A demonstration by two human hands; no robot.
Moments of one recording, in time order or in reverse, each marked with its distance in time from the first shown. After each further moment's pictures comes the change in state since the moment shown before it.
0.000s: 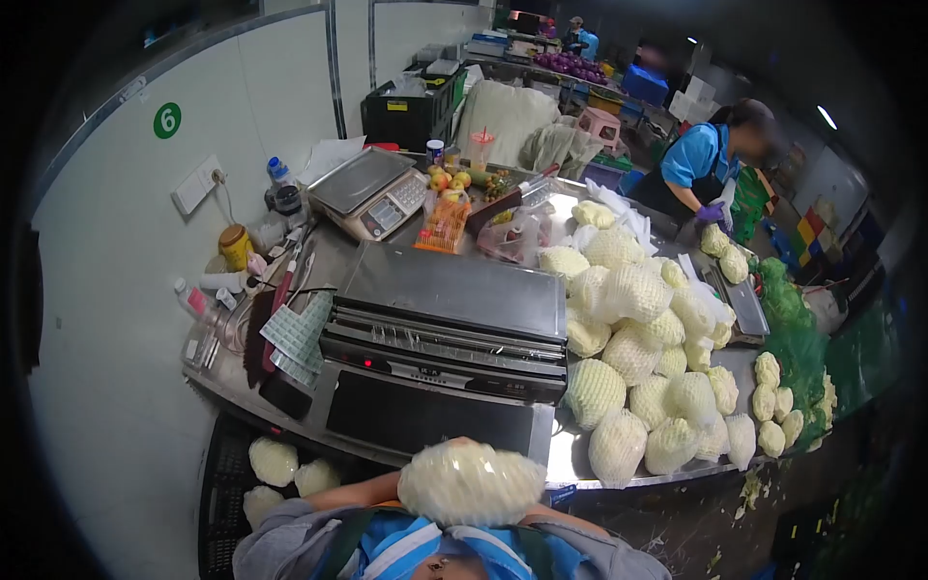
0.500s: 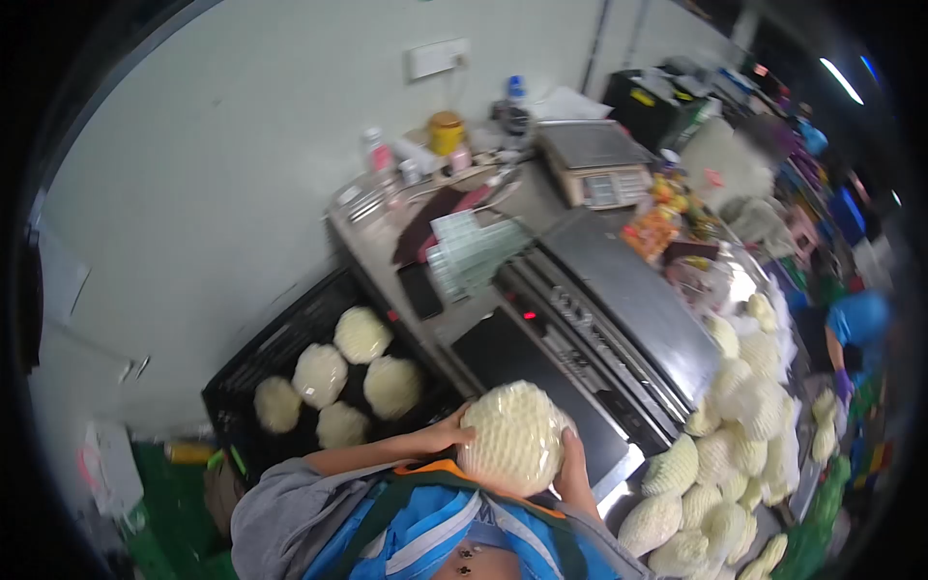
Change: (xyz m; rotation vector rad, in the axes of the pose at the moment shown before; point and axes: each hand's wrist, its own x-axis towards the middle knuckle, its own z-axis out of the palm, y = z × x) left_hand -0.122 -0.019 -0.010 -0.009 0.740 0.440; right_hand 0.064 0.006 0.029 0.015 -0.073 -0.042
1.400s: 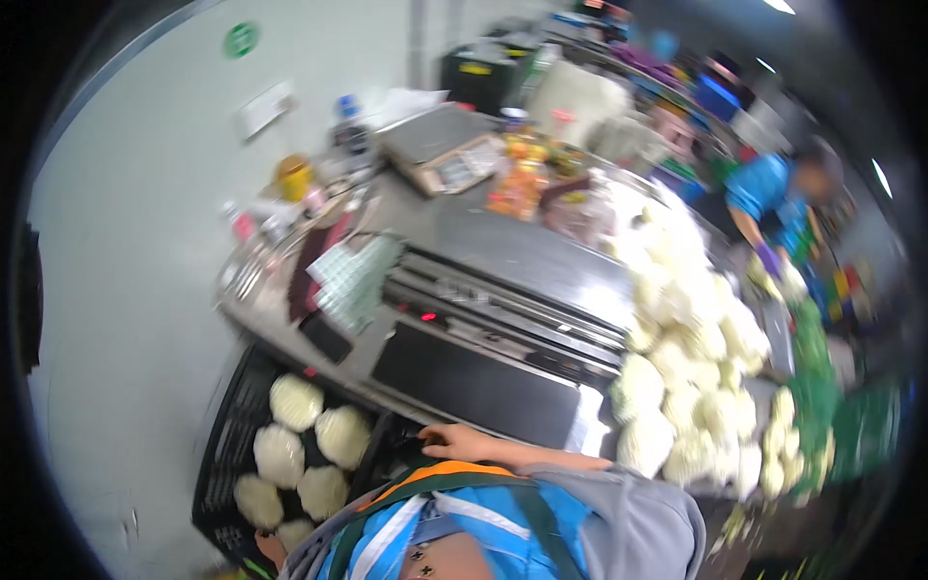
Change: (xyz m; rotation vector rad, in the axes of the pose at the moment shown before) left_hand -0.347 -0.221 -0.320 0.957 1.670 -0.495; right_hand 0.043 0.014 0.070 -0.983 -0.526 -0.002
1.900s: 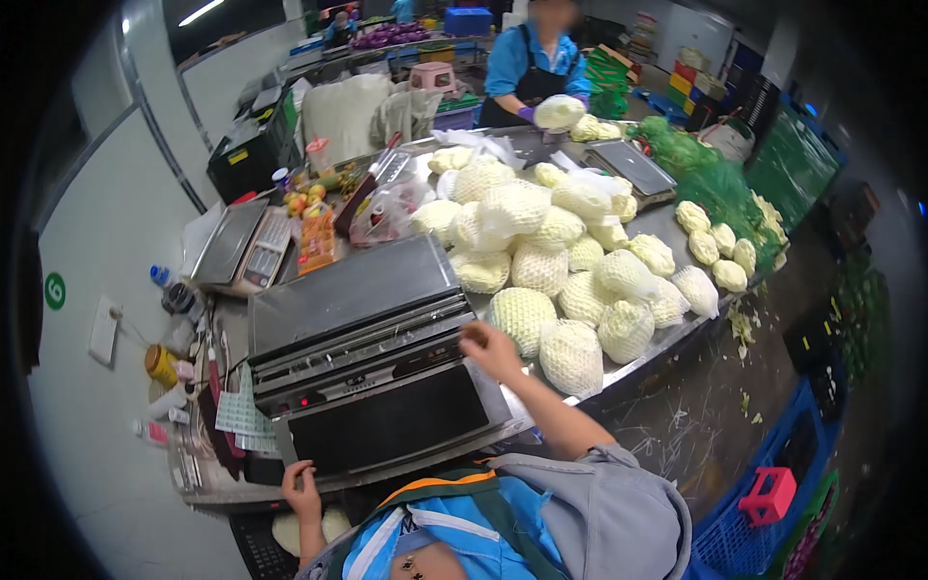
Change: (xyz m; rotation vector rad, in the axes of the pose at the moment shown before) left_hand -0.190 0.536 -0.038 -0.884 -0.743 1.368; right_hand -0.182 0.064 -0.110 0.117 1.580 0.091
